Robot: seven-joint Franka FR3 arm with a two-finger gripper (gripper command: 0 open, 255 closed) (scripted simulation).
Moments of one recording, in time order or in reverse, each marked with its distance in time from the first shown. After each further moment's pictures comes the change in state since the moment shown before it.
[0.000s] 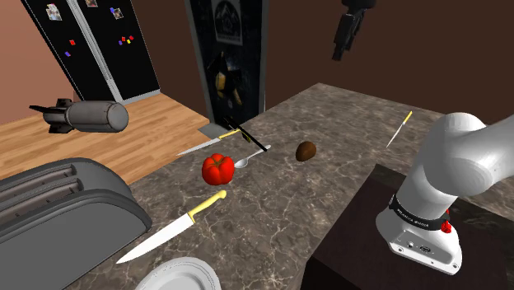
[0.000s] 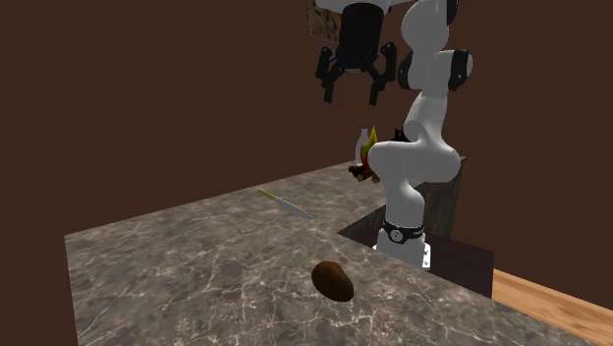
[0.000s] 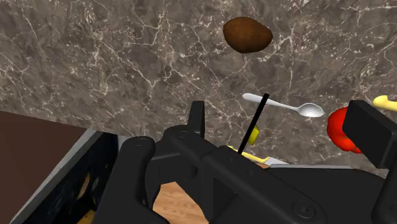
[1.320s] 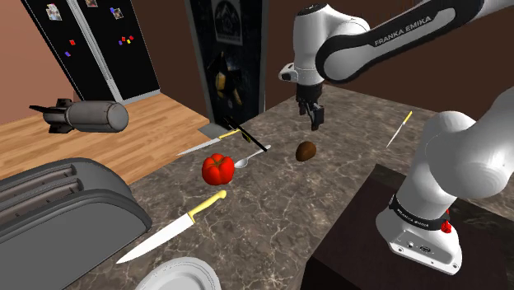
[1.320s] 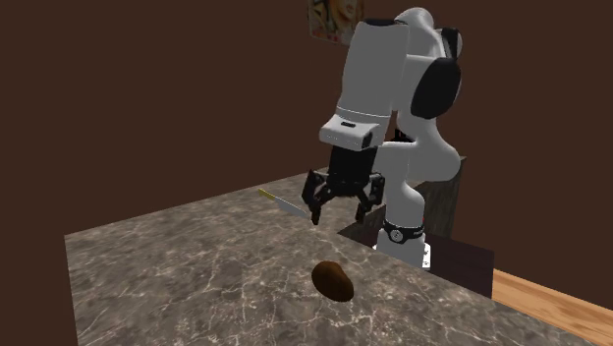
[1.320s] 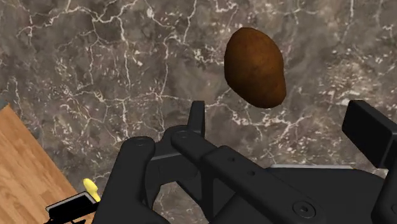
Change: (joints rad) arm 0.201 0.305 -0.087 -0.341 -0.210 0.465 -0.561
